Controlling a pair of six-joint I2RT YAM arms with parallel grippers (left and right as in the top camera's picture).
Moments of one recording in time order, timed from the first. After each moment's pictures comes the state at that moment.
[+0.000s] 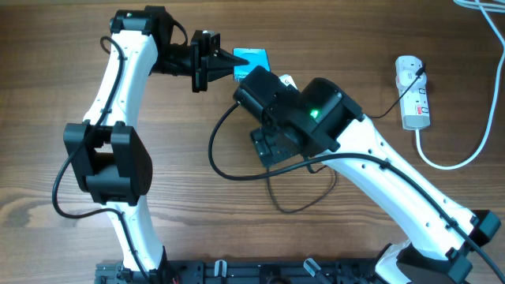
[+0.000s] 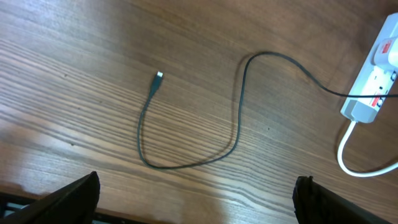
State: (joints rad) left arm -0.09 2.12 1.94 -1.53 1.51 -0.48; right arm 0.84 1.71 1.91 -1.61 0.28 0.41
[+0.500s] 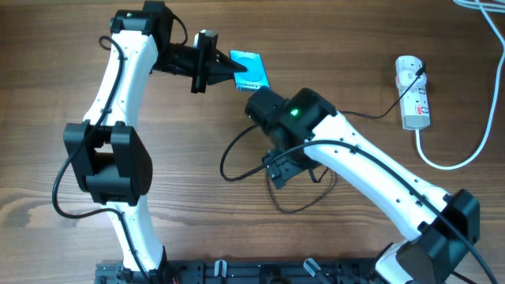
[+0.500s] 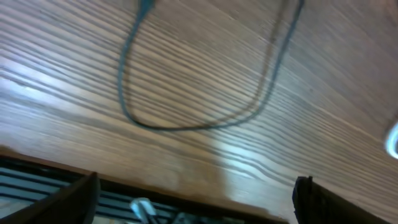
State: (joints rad) left arm -0.09 2.12 1.94 -1.43 1.30 -0.48; right arm 0.77 1.71 1.56 -1.50 0.10 0.29
